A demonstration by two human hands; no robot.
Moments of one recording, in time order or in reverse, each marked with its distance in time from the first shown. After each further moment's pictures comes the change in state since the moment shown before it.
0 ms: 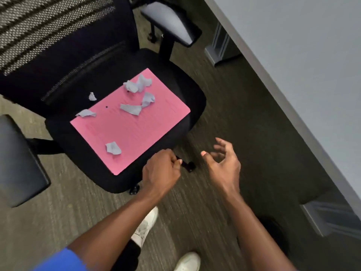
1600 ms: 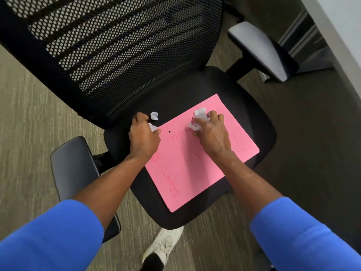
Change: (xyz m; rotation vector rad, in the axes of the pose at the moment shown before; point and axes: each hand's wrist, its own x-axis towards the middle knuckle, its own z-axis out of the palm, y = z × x) left_hand 0.198 -0.174 -0.149 -0.220 0.338 -0.282; right_hand 0.115 -0.172 0.244 -0.819 -0.384 -0.568
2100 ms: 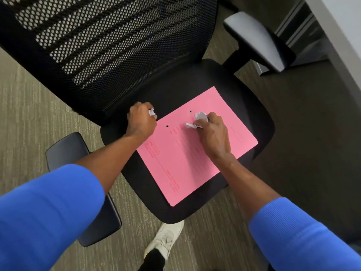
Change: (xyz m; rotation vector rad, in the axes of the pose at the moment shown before) left_hand 0.039 0.007 -0.001 0.217 -0.077 0.144; right_hand -0.023 0.005 0.018 0.091 0.199 0.007
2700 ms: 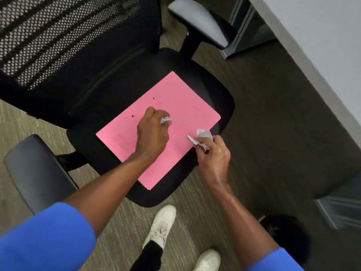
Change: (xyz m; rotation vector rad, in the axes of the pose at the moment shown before) left_hand -0.121 0.083 0.036 -0.285 -0.020 0.358; right_hand -0.145 0.043 -0.029 0.331 0.314 0.414
